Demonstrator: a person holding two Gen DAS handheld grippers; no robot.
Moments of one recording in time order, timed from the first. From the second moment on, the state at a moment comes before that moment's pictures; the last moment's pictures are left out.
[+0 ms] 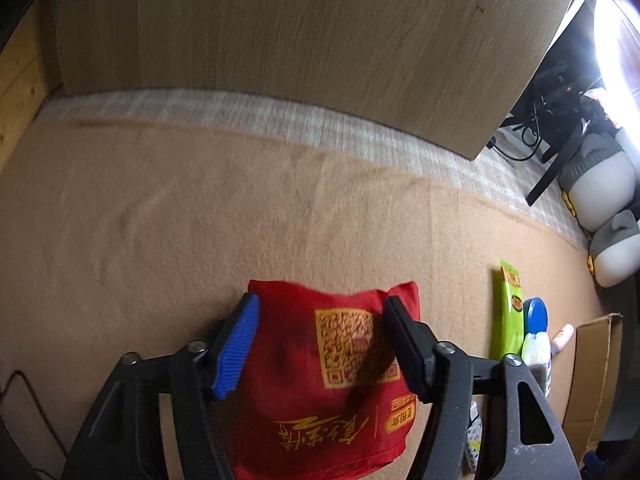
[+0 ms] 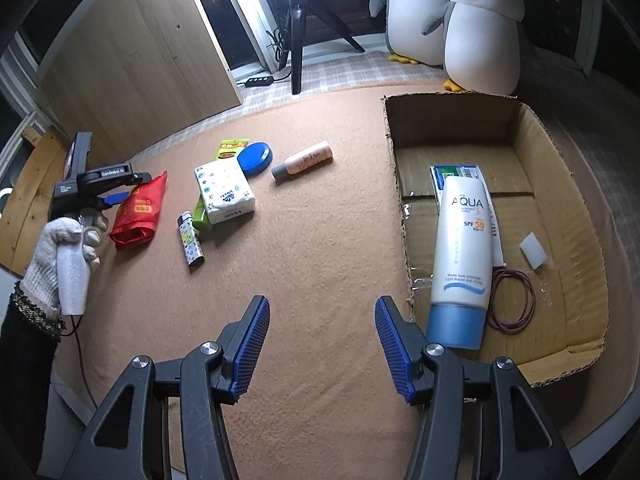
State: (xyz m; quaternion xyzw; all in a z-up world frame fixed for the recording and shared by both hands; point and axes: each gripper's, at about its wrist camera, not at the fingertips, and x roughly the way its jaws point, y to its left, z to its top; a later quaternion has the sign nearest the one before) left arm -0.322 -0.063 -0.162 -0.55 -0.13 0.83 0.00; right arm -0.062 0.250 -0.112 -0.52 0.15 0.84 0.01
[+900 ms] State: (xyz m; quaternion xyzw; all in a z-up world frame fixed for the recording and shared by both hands) left arm -0.151 -0.006 -0.169 -0.54 -0.16 0.83 0.04; right arm -0.082 0.197 -0.128 -0.53 0.13 0.83 -0.07
